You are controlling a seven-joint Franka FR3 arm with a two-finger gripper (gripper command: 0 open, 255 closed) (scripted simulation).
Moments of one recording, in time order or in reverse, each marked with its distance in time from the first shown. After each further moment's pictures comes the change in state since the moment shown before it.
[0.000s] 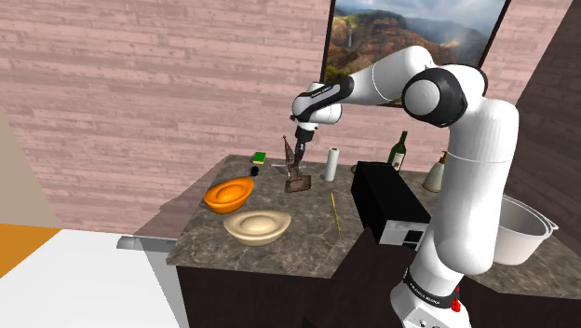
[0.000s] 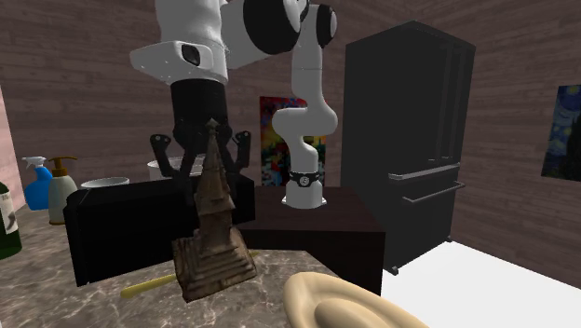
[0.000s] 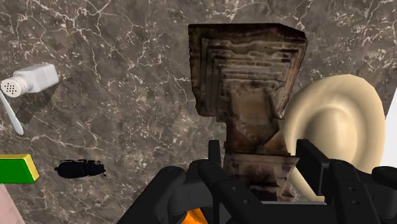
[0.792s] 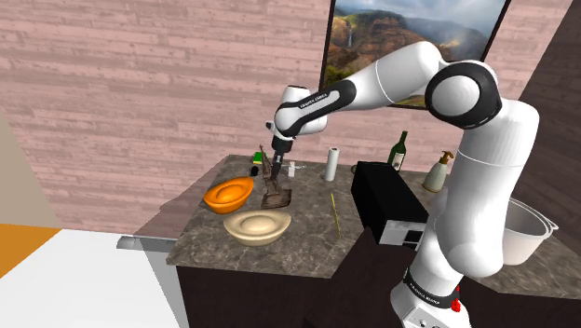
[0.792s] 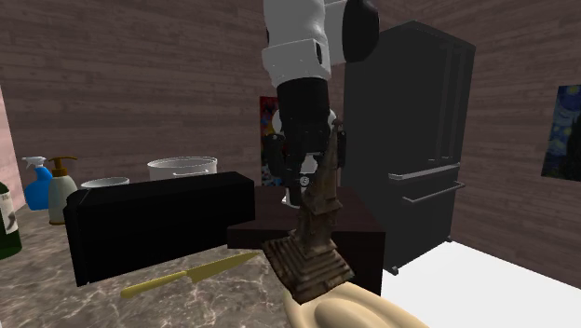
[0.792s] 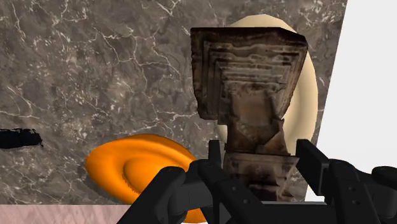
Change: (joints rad) arm 0.178 -0.098 0.099 -0.126 -0.090 0.084 0.310
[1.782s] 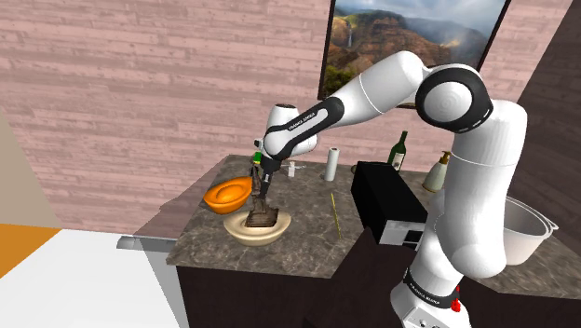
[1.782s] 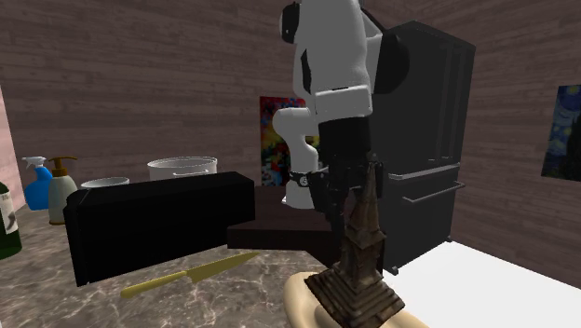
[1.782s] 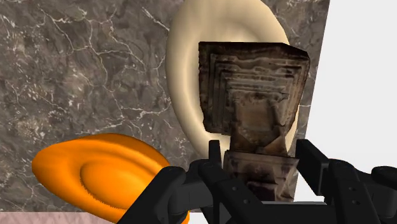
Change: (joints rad) arm 0.060 0.068 0.057 -0.060 0.024 0.138 0.085
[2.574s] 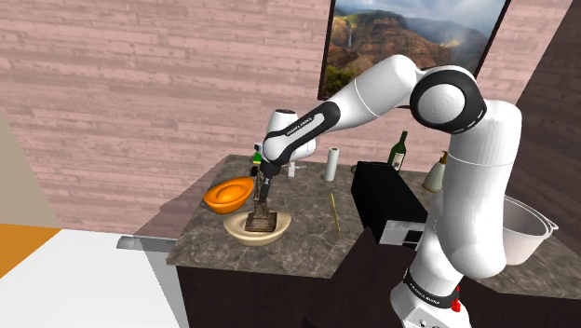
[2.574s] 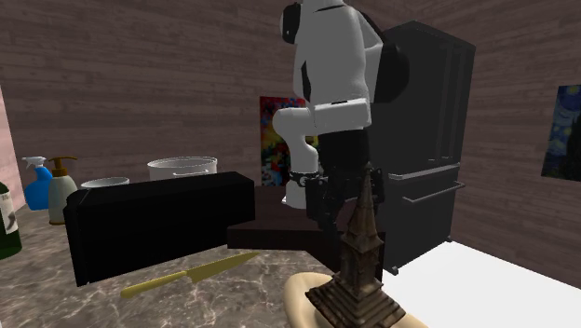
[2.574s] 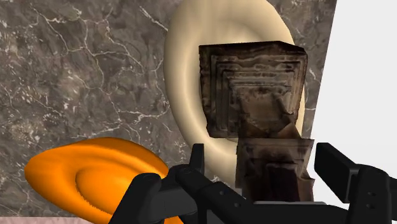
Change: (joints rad) arm -0.004 0.029 0.006 -0.011 0.023 0.041 -0.020
